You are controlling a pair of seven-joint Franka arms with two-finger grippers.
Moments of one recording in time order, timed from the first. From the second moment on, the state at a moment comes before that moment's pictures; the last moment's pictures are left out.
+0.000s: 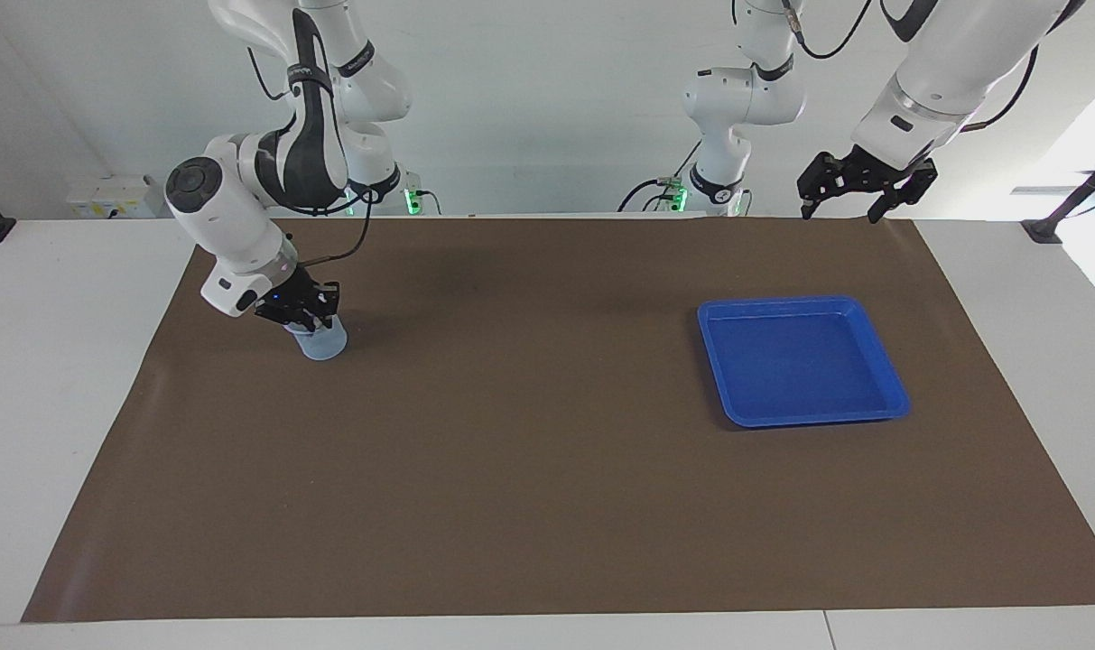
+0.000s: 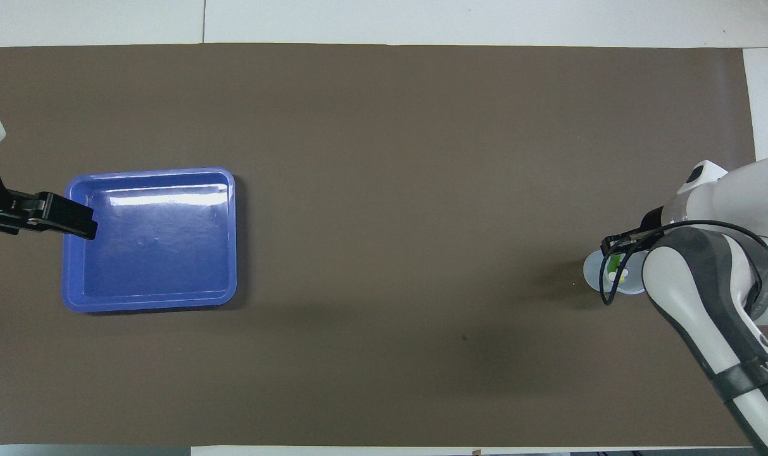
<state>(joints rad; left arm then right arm) -0.16 -0.04 0.02 -1.54 -0.02 1.38 0.00 -0.05 -0.02 0.01 -2.19 0.10 2.06 -0.24</state>
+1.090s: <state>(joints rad) -0.17 -0.07 0.00 -1.64 -0.15 1.42 -0.23 0.14 0.00 0.08 -1.75 0.20 1.79 0.05</state>
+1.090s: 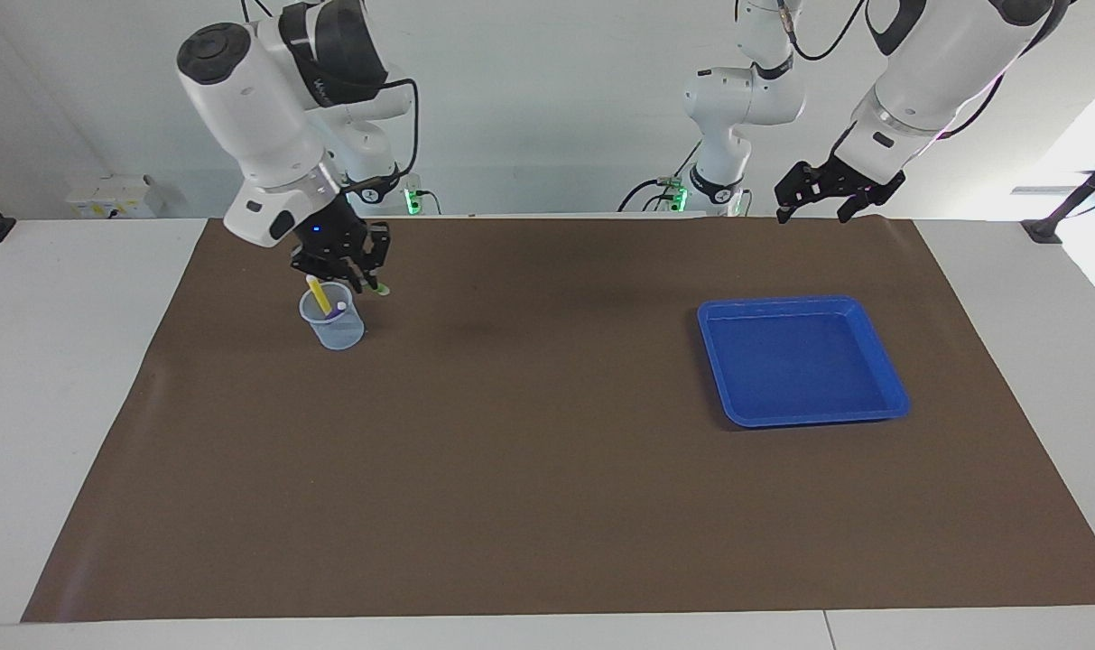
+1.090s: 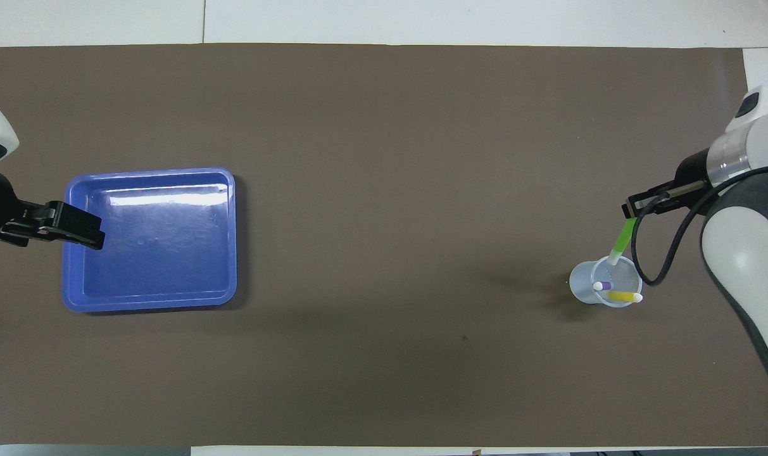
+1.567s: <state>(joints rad) -0.20 -0.07 -0.02 -1.70 -0.41 1.54 -0.78 0.24 0.02 0.08 -1.76 0.40 1.98 0.47</state>
